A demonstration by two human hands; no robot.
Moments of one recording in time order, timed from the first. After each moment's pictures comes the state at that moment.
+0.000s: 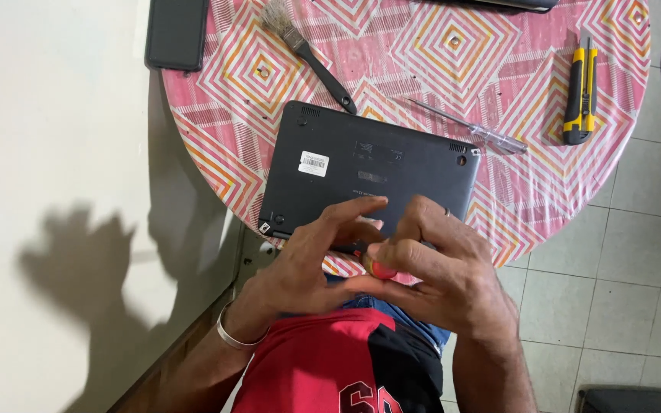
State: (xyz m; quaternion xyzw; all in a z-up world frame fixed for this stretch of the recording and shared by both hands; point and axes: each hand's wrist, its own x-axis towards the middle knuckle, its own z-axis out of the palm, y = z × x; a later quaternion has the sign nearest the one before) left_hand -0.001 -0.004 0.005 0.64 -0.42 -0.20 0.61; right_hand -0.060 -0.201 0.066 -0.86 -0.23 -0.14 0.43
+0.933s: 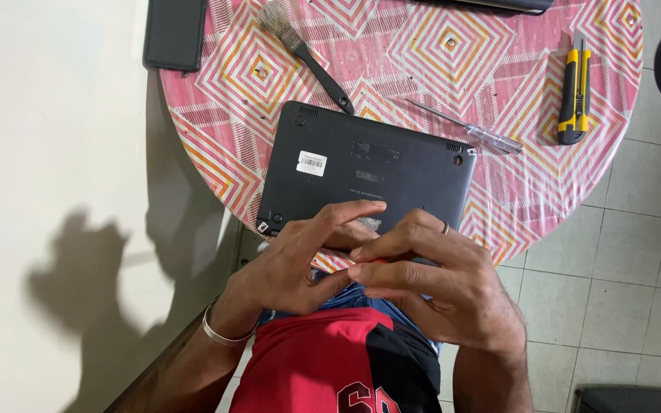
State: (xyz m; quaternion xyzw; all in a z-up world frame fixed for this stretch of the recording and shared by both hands) left_hand 0.012 0.002 0.022 0.62 -0.44 -0.23 0.61; right_hand -0.064 -0.204 0.071 -0.83 -0.26 -0.10 0.49
